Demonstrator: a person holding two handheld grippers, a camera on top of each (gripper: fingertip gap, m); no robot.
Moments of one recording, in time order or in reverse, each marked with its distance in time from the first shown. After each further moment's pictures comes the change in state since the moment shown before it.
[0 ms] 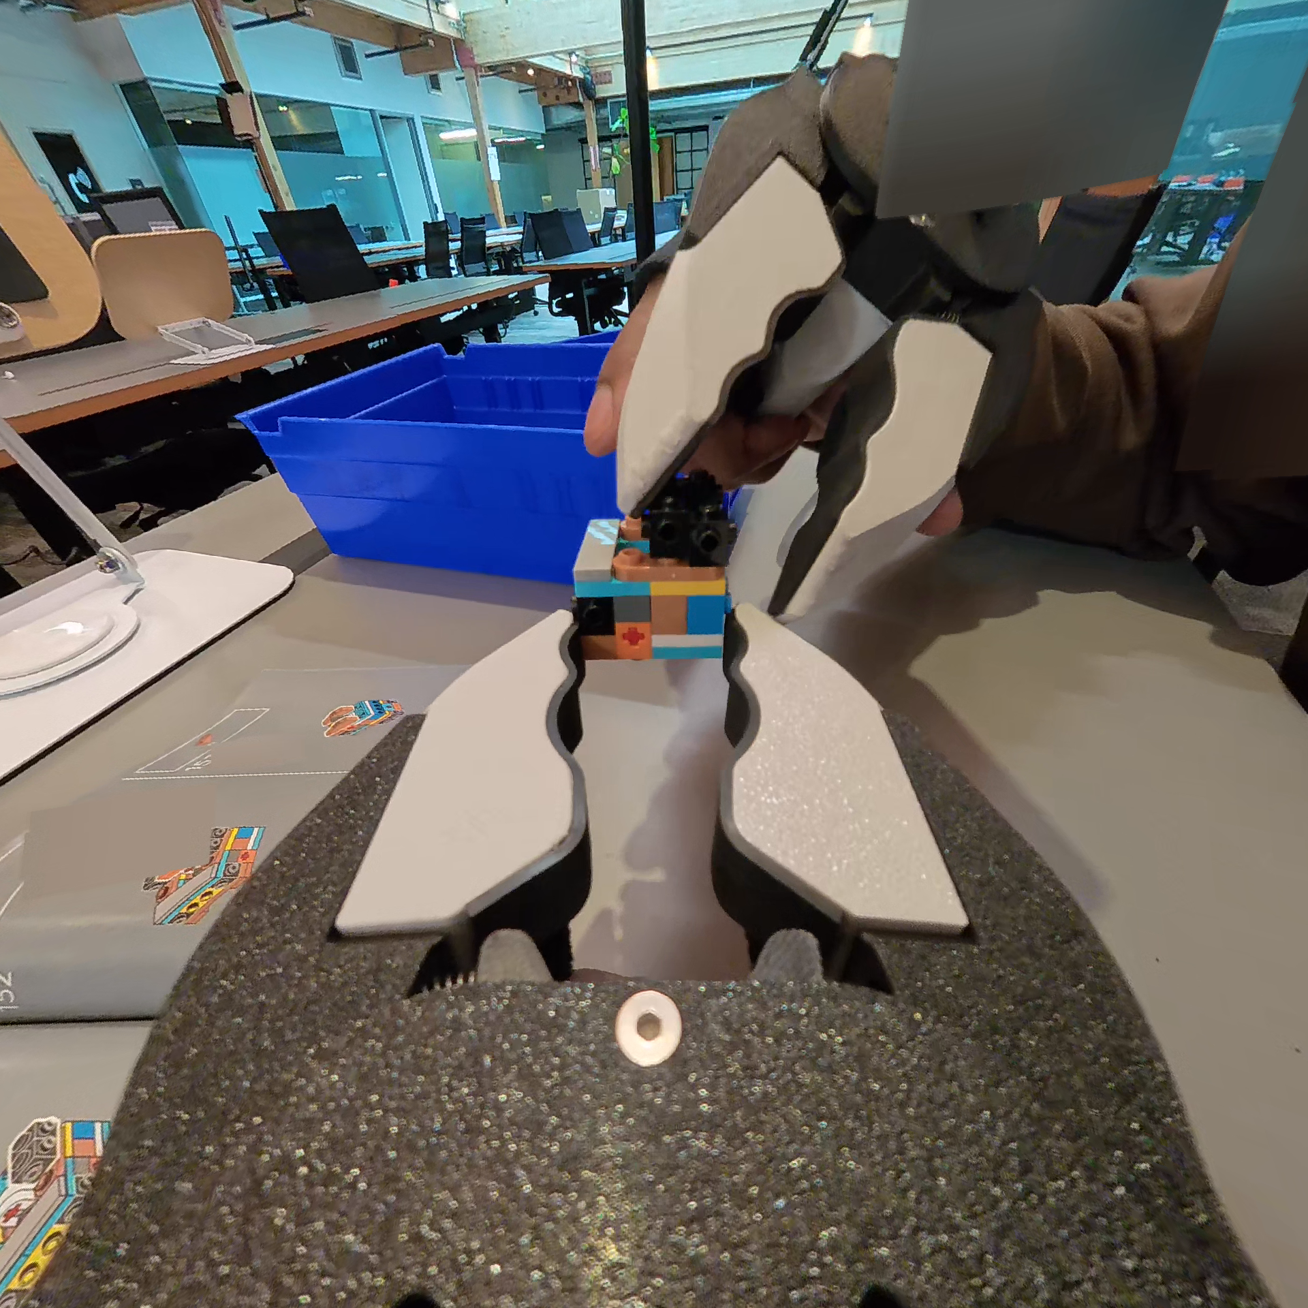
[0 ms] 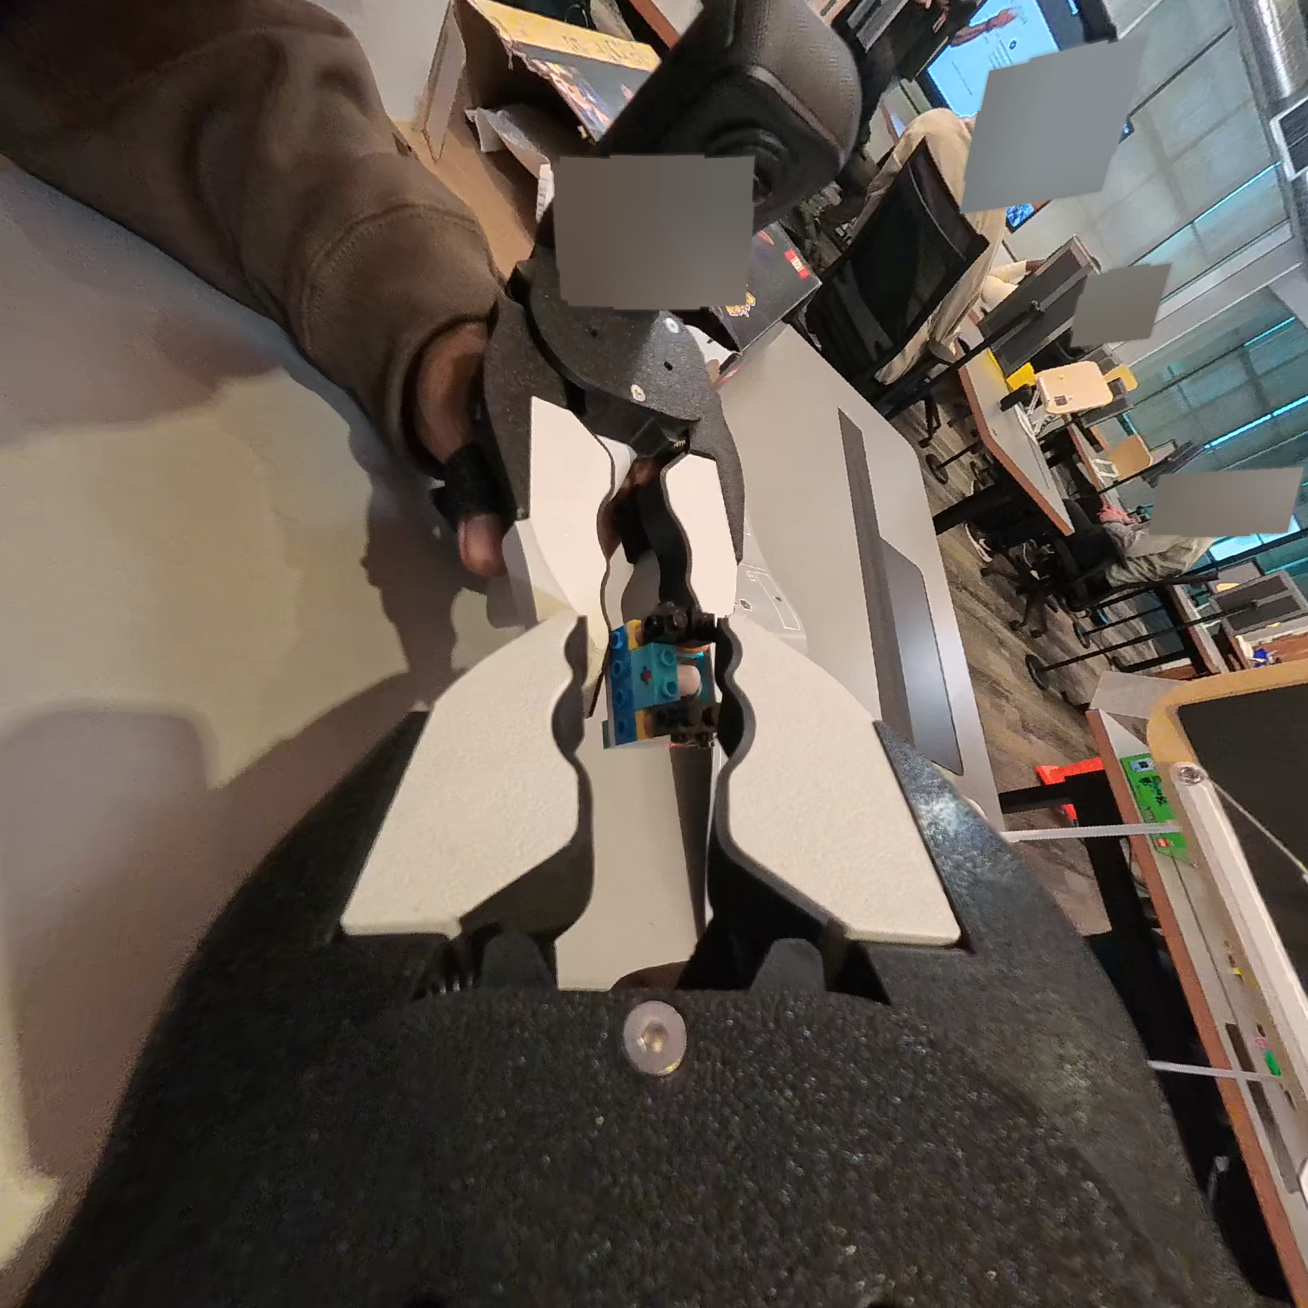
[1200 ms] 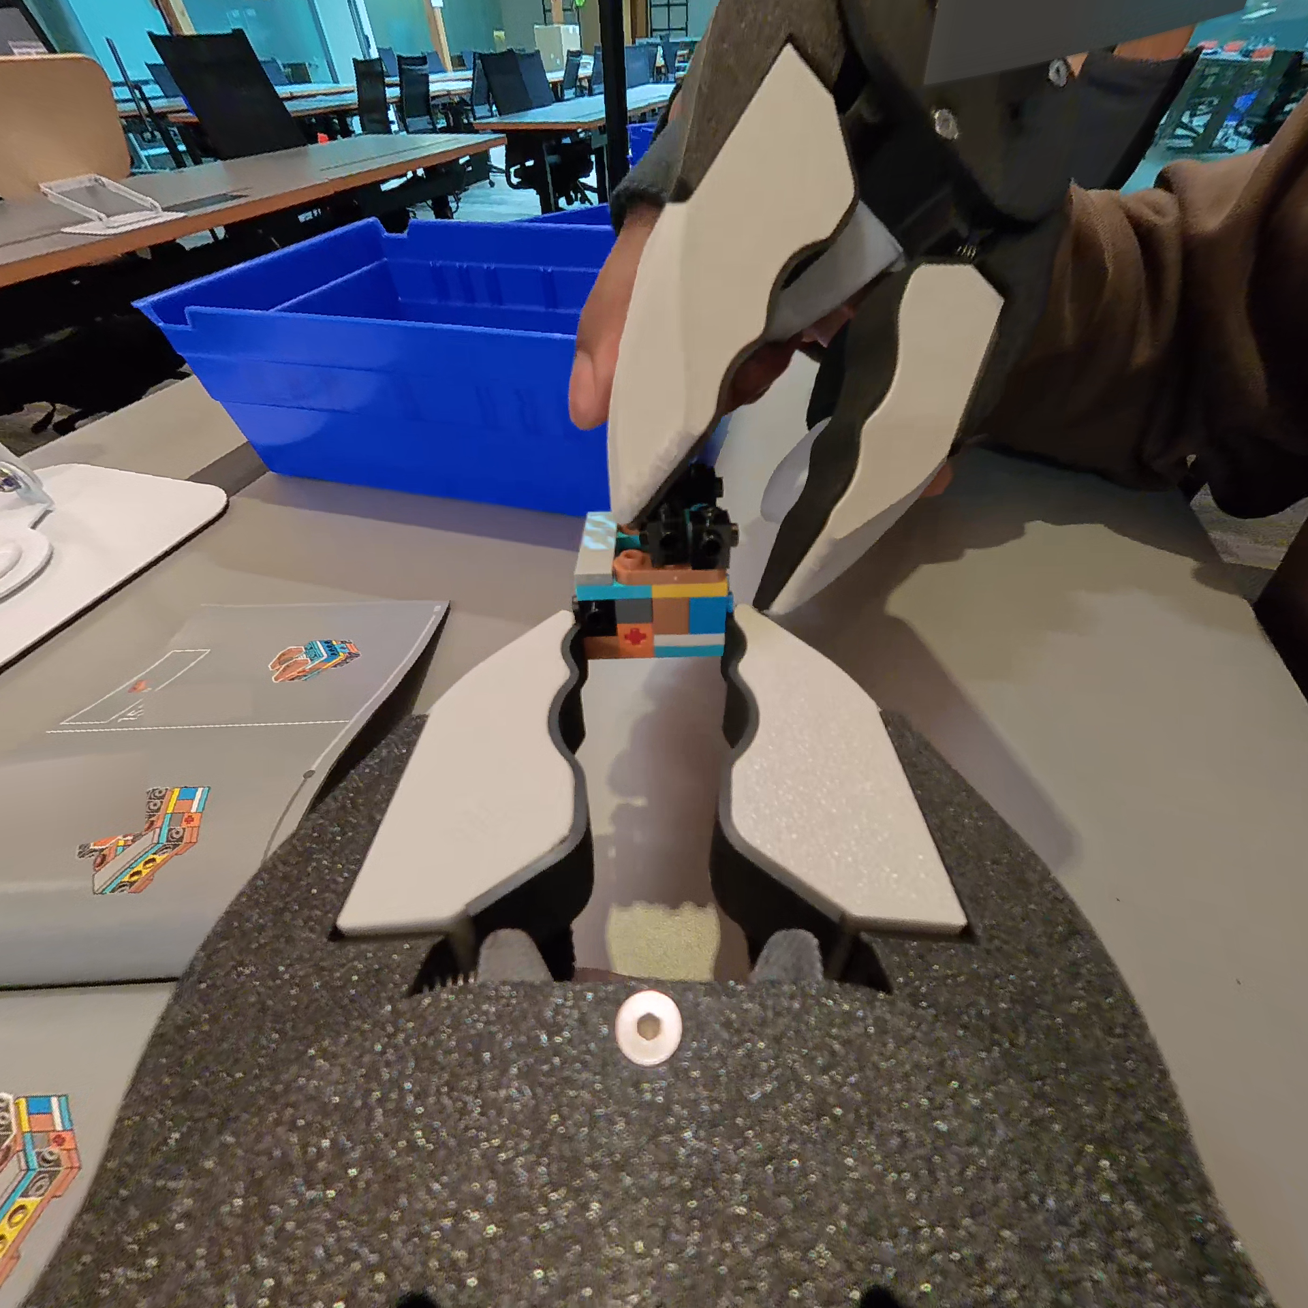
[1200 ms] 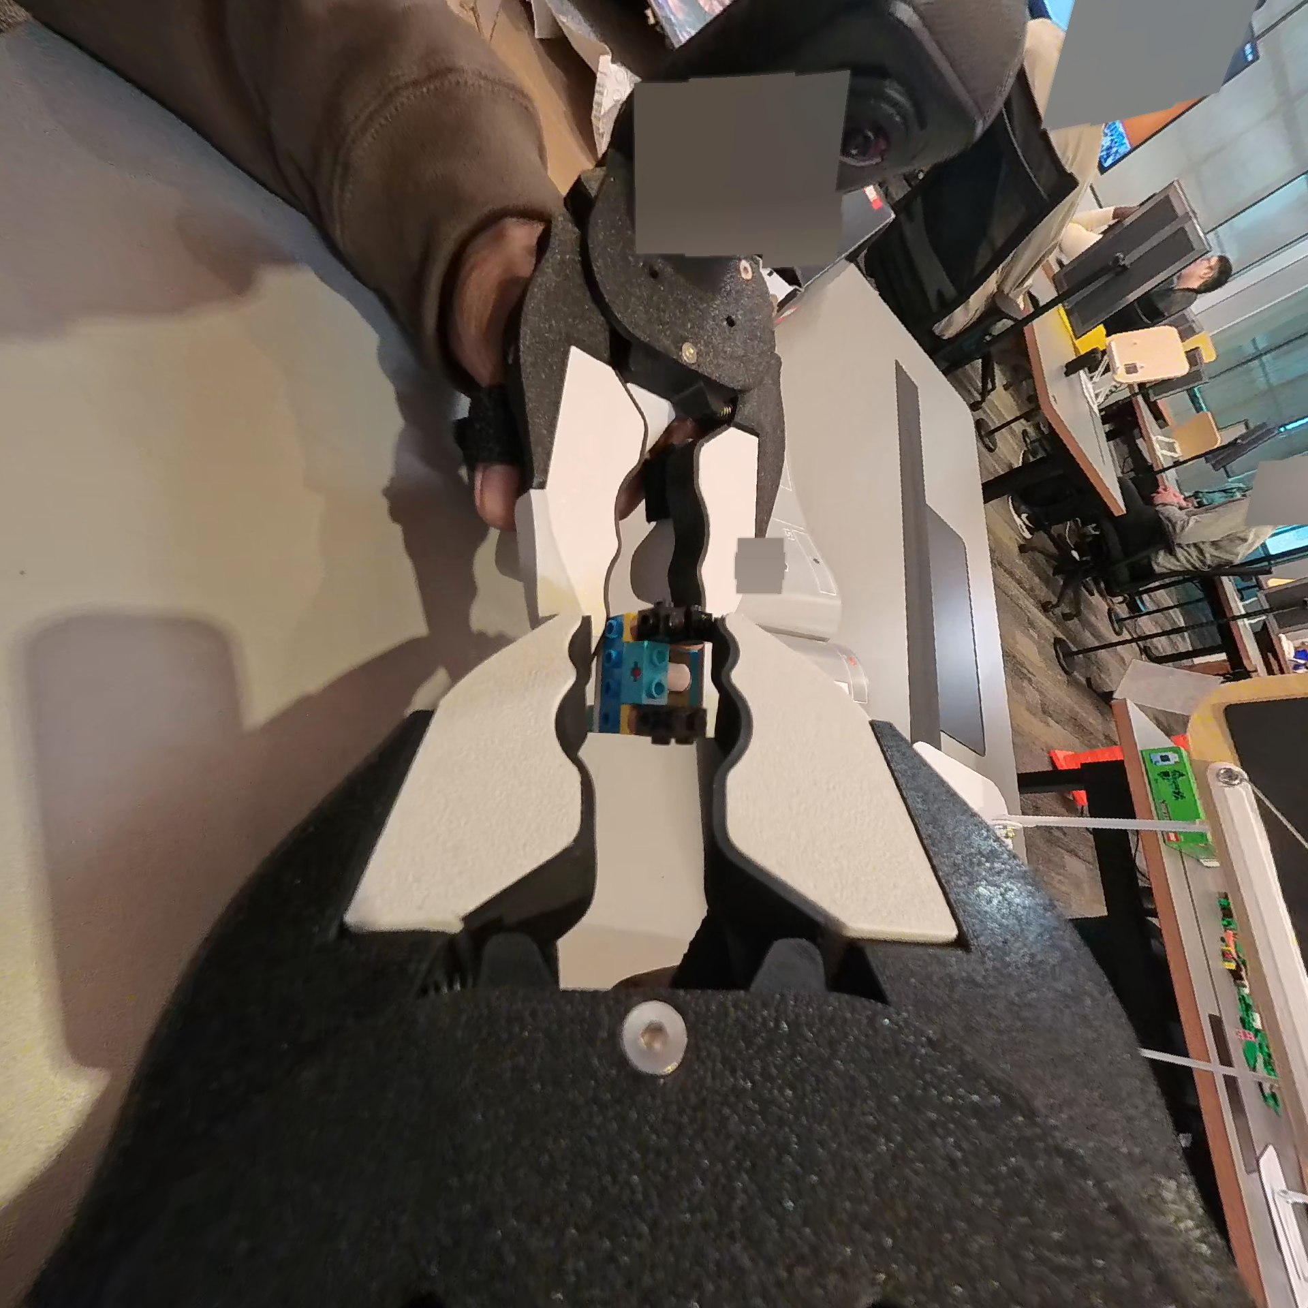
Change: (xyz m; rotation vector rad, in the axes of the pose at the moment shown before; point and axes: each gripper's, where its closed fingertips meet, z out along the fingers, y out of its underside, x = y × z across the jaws) left arm 0.007 0.020 0.004 -0.146 0.041 -0.027; right arm -0.012 0.016 0.001 -0.085 -0.067 -0.047
